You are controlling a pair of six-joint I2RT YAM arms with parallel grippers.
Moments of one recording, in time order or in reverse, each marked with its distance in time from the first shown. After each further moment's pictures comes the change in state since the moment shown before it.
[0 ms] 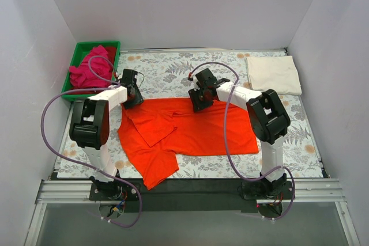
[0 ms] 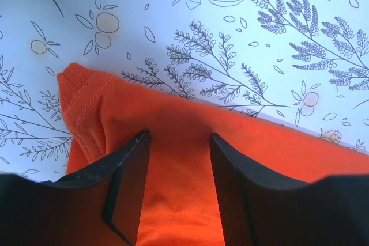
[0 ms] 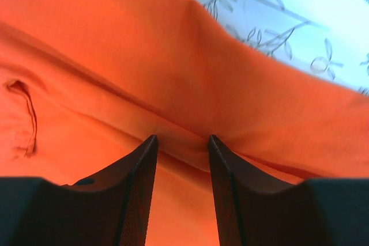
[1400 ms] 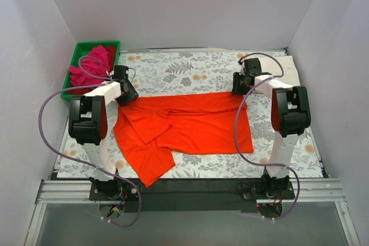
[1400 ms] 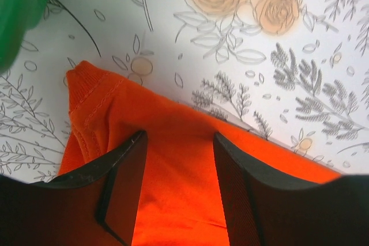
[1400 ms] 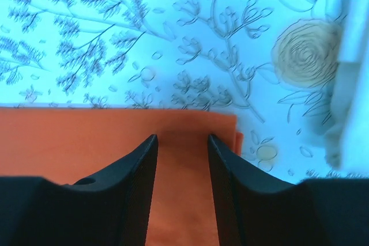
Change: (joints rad) left arm 0.090 0.052 0.074 -0.021 0.054 -0.064; right arm -0.449 -0.036 -0.090 0.138 0.044 0.031
